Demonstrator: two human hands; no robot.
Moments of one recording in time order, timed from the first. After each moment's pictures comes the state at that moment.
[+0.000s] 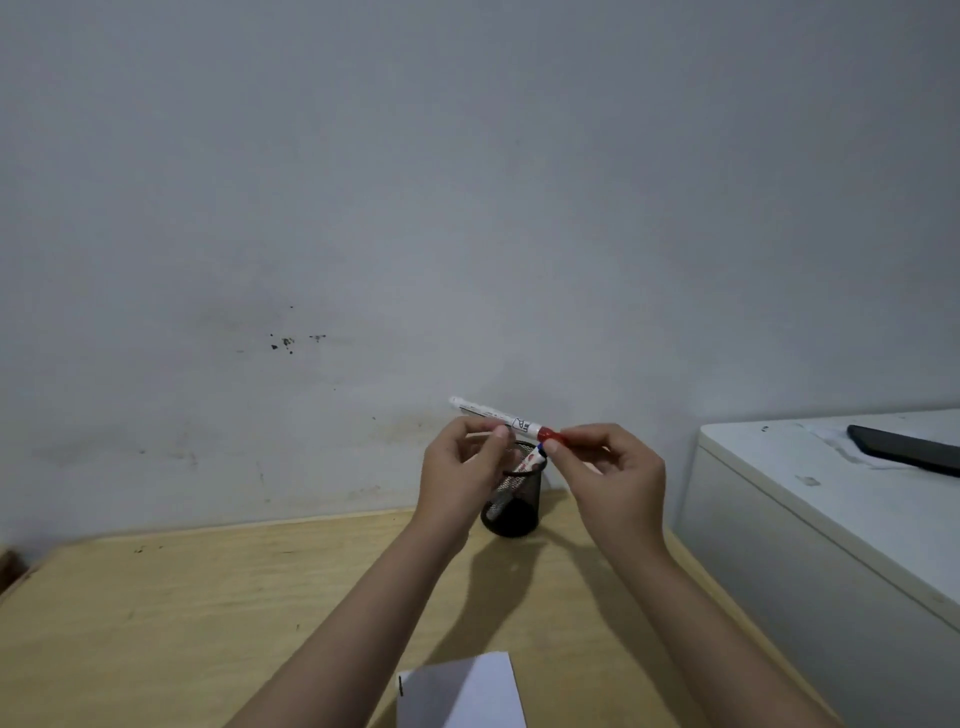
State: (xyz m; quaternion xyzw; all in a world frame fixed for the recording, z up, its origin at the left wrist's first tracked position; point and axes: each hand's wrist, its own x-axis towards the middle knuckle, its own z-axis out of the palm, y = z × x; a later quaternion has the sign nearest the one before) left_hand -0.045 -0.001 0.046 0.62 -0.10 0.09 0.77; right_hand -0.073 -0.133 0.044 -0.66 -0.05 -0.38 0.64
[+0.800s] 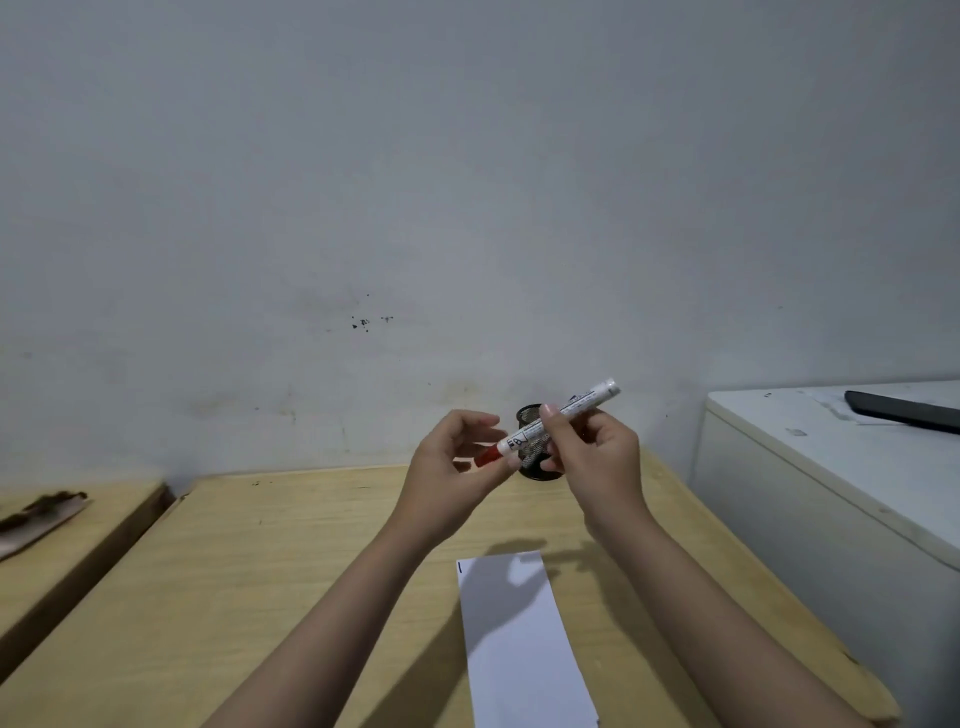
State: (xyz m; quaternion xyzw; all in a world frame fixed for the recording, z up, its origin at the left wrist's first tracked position) left_hand -0.176 0.065 0.051 0.74 -0.17 0.16 0.63; right_hand -0.173 -0.082 0.060 -0.64 -0.03 -0.25 0.73
